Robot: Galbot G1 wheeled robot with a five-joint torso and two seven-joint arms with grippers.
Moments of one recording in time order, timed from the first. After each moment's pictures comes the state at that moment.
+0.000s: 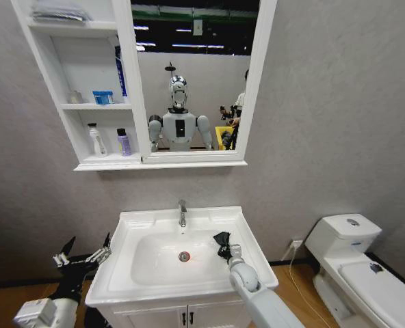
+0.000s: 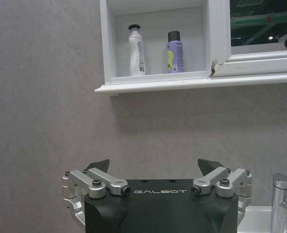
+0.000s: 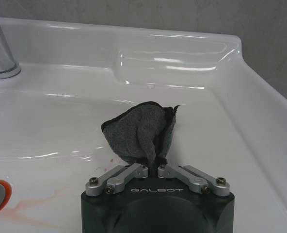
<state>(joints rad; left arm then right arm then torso) 1.64 -1.38 -0.84 -2.43 -0.29 0.22 -0.09 -0.86 1.26 0.08 1.45 0.48 -0.45 0.40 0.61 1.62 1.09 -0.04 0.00</state>
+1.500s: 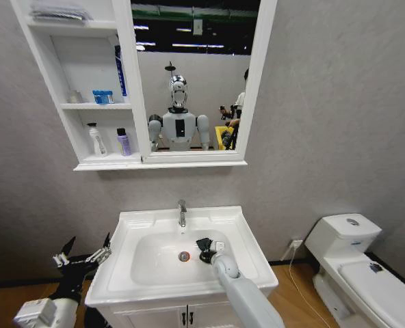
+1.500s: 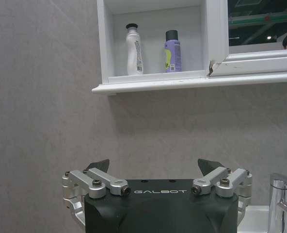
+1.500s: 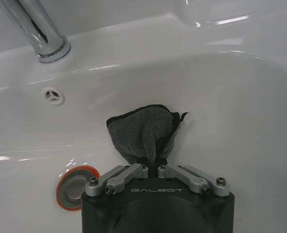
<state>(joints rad) 1.64 -1.38 -0.84 -2.43 -0.29 0.22 -0.09 -0.71 1.42 0.04 1.25 0.73 -0.56 0.35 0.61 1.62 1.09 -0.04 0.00</state>
